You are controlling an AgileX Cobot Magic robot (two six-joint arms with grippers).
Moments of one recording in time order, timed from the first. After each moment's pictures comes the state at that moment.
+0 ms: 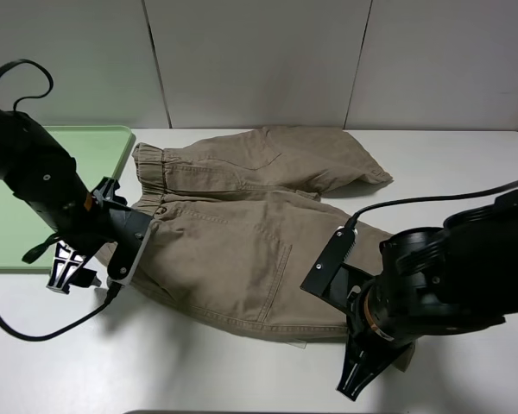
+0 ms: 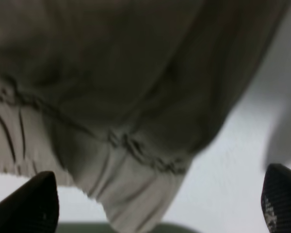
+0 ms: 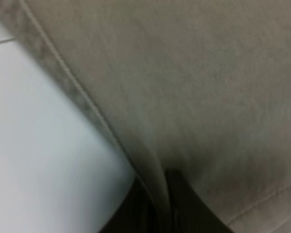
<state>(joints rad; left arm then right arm) -0.41 1.80 -0.74 0.43 0.28 1.01 0.98 1.72 -0.55 -0.56 0.48 0.57</state>
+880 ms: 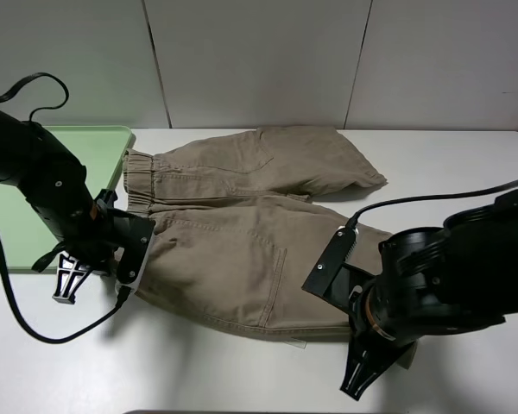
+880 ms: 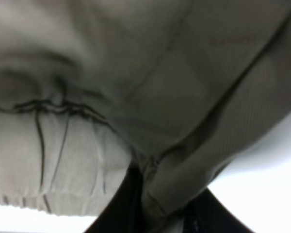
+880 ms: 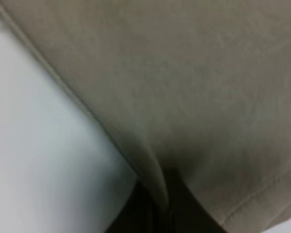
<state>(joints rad) -0.41 1.83 -0.74 0.36 0.36 0.93 0.98 1.72 -0.55 -0.58 0.53 0.57</state>
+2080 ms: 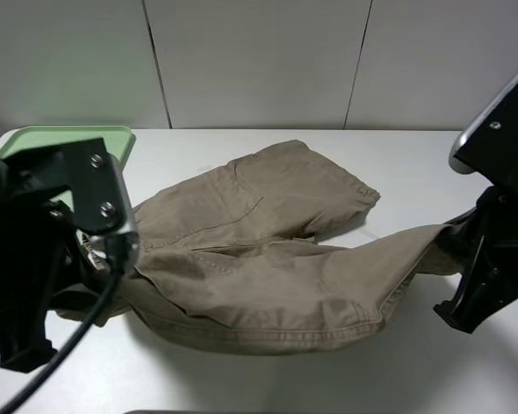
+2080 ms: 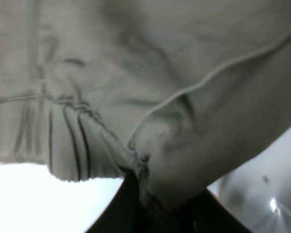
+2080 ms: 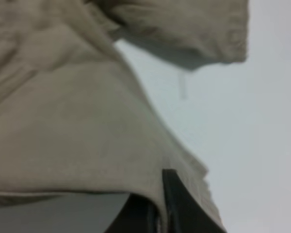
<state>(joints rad) -0.79 1.09 -0.74 0.01 0.83 0.27 0.98 0.96 -0.57 -0.62 0.81 0.47</state>
